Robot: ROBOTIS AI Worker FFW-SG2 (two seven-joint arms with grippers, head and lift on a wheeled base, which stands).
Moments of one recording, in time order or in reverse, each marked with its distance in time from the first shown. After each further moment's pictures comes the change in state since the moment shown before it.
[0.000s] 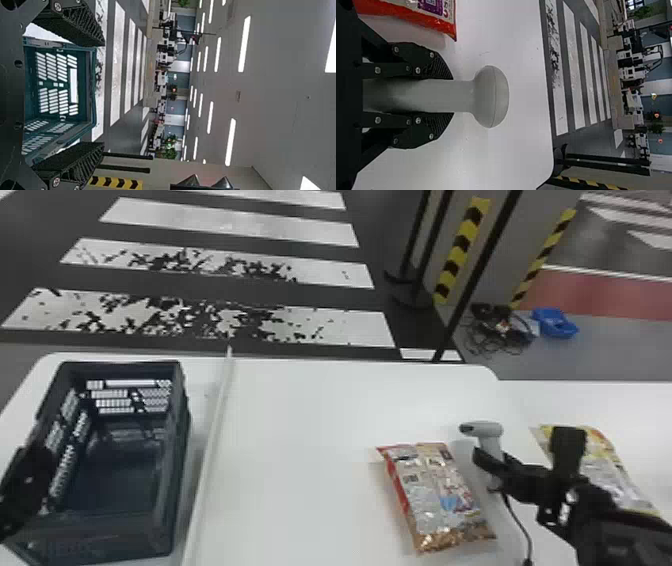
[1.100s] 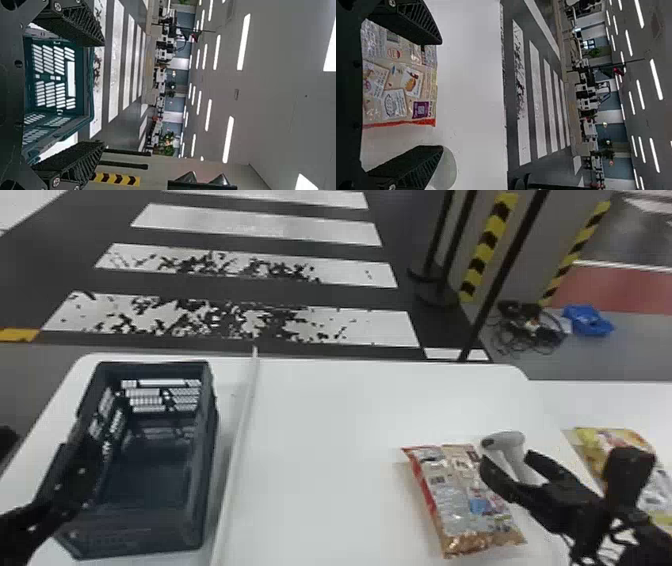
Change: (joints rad) left arm -0.016 0.000 -0.024 0.005 -0.001 -0.001 -0.001; right arm 0.398 0.137 -0.093 -0.646 -0.079 0.043 -0.006
